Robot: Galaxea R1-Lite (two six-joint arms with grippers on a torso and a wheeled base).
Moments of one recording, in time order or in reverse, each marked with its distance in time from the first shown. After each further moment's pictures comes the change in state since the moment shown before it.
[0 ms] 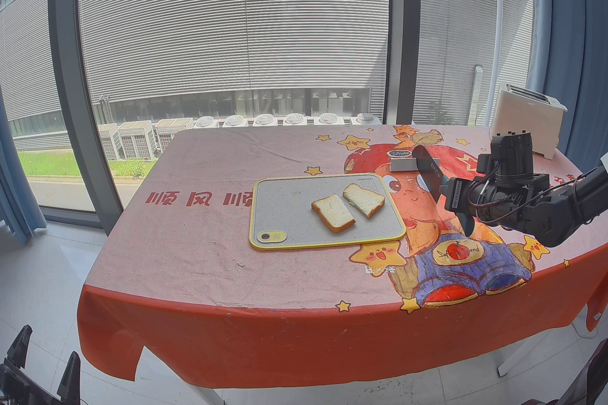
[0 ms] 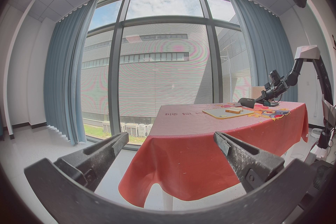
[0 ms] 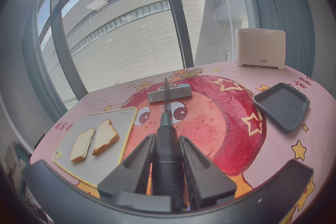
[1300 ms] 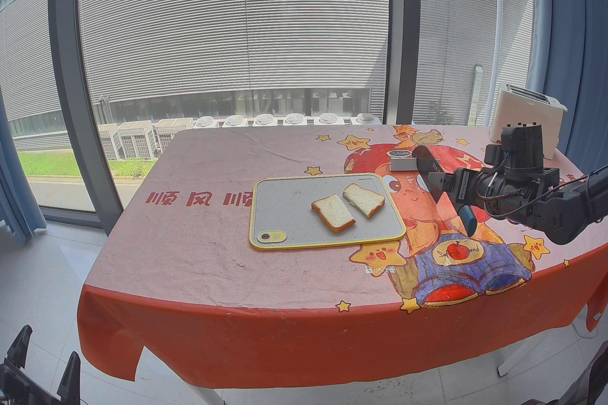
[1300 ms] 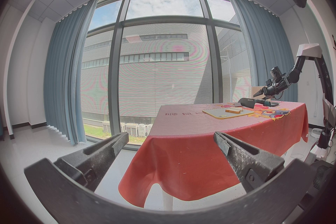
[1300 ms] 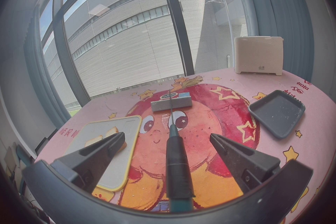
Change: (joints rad) left arm 0.000 0.000 0.000 0.000 0.000 0.000; right arm 0.003 -0.055 0.009 0.001 -0.004 0.006
